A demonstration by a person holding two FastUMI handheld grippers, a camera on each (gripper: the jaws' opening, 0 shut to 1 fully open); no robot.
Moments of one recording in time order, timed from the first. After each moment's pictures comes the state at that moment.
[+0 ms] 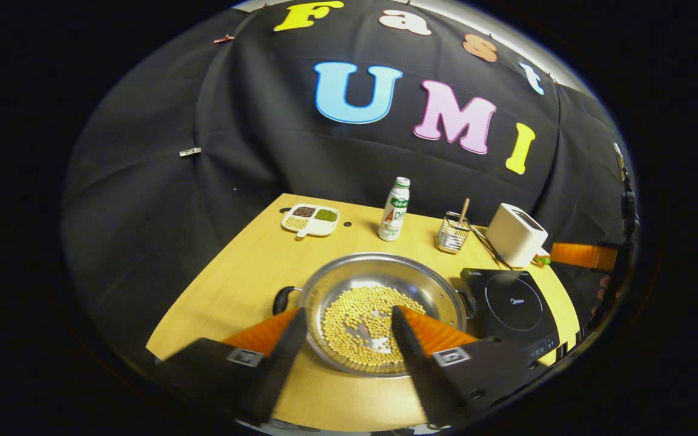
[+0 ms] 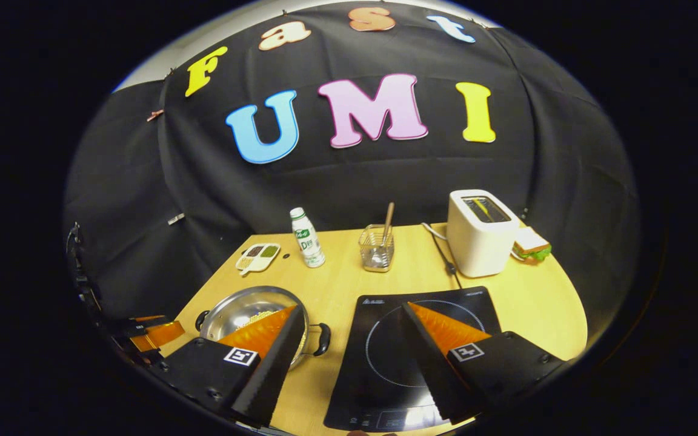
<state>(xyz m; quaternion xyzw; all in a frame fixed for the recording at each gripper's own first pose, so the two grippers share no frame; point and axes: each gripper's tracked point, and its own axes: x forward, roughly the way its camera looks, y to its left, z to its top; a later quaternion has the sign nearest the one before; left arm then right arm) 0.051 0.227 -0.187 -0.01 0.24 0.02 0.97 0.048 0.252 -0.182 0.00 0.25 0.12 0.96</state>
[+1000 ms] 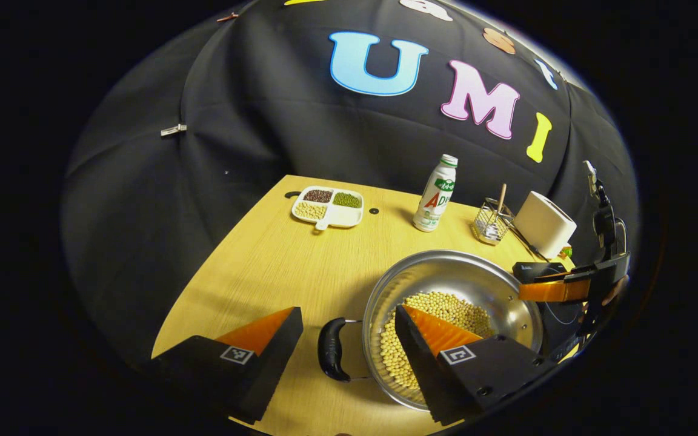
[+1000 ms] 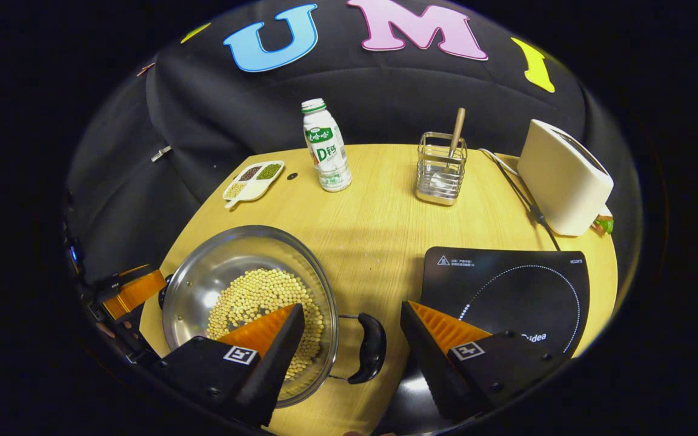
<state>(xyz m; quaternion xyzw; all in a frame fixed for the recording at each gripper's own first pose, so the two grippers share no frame) 0.150 0.302 -0.268 -0.01 0.28 -0.02 0.96 0.100 0.328 -0.351 -0.04 0.42 0.14 0.90</state>
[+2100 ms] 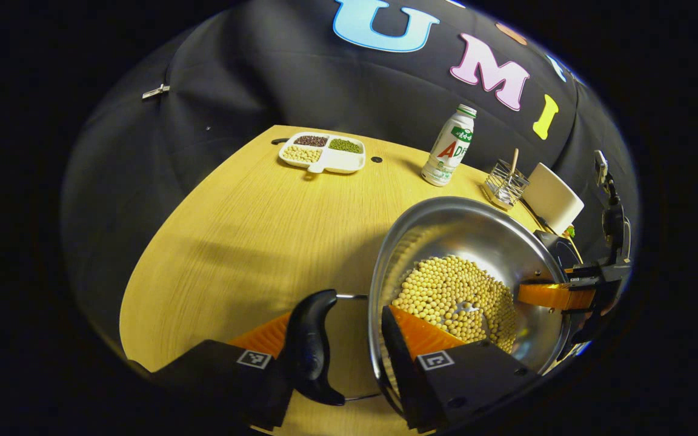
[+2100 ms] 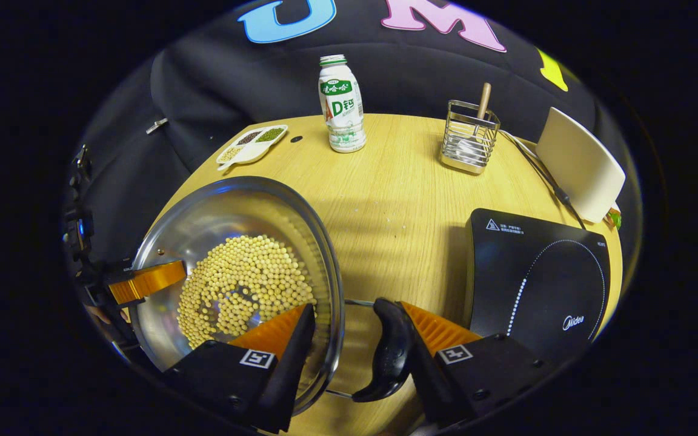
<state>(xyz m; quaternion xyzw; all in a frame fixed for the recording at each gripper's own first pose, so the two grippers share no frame) 0.166 0.315 -0.351 -0.03 0.36 -0.05 0.93 0.086 0.340 -0.410 -0.08 0.44 0.13 0.88</state>
